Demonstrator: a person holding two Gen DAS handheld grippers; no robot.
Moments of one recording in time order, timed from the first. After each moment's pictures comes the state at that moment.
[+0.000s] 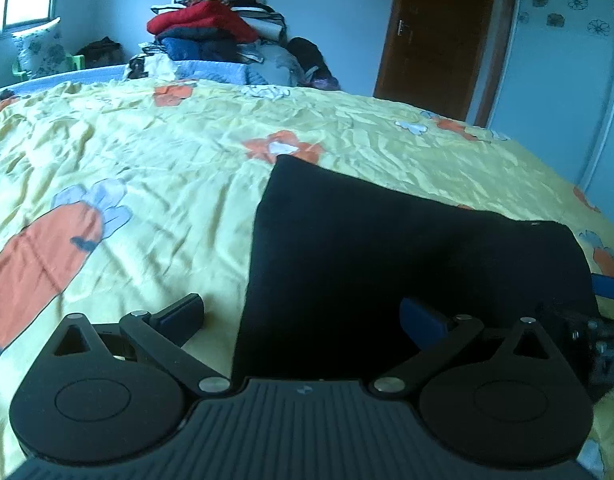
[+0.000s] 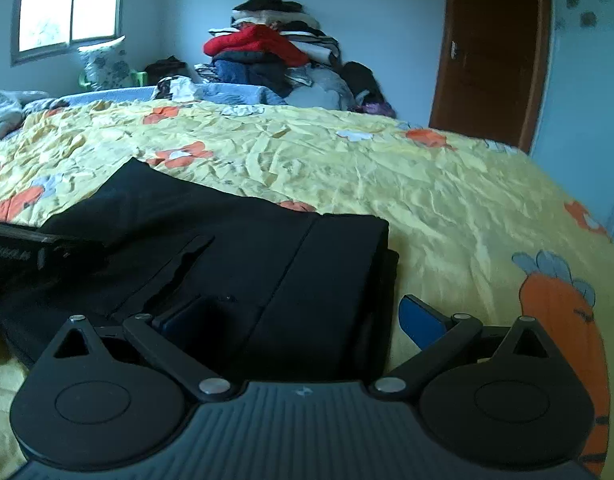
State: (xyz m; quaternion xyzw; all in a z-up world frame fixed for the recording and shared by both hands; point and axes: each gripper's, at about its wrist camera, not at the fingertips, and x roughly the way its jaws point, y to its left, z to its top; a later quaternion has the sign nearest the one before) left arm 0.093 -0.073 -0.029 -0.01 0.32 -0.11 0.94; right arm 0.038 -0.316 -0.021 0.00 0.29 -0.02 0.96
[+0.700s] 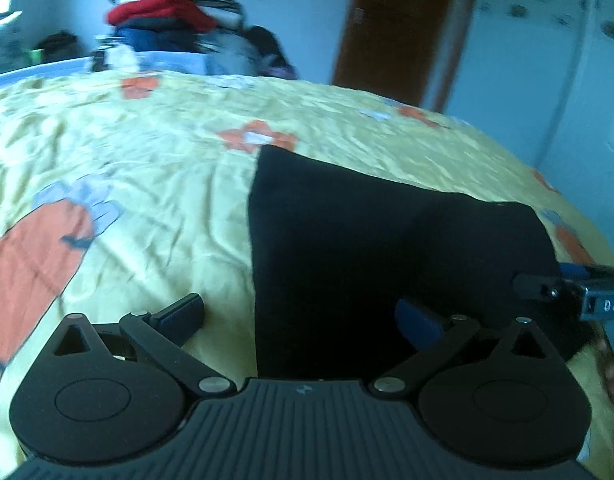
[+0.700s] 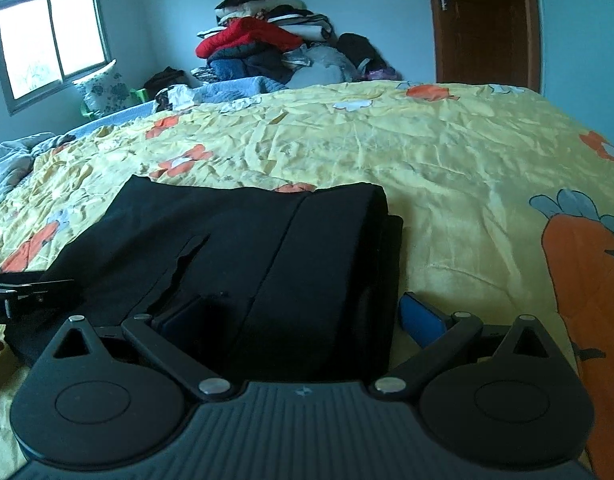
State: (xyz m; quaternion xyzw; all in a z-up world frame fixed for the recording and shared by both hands) left arm 0.097 -0.045 -0.026 -0.01 0.33 -0.20 0.92; right arm 0.042 -0.342 -0.027 0.10 0.32 0.02 0.94
